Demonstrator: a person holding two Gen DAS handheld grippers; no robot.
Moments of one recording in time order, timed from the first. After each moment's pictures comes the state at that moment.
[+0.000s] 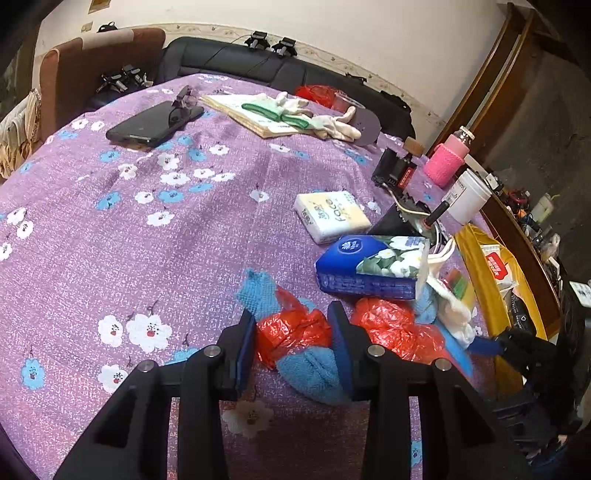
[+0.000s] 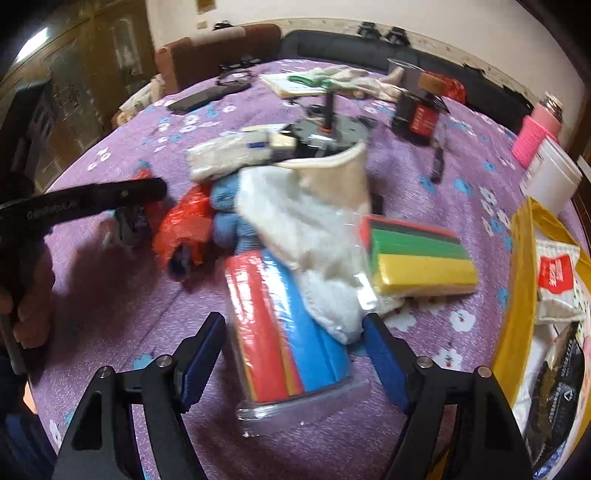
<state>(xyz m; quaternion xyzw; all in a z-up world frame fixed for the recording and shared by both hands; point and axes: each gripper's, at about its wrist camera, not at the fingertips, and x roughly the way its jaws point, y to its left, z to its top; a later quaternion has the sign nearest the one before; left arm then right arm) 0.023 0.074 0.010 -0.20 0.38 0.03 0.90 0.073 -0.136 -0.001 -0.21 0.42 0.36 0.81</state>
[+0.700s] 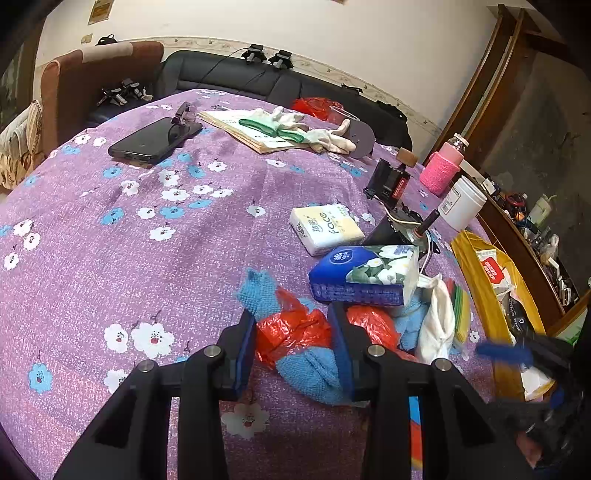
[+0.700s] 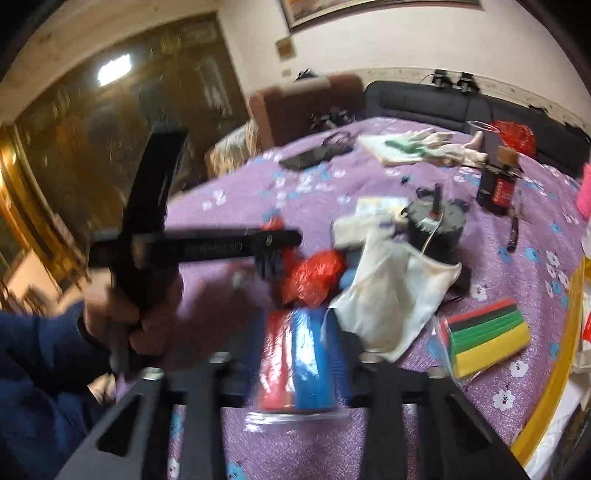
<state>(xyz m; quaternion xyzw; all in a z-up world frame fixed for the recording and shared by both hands) 0.019 0.070 0.018 -0.20 0.37 0.03 0.91 0.050 -0.154 0.047 -0.09 0.35 0.50 0.79</state>
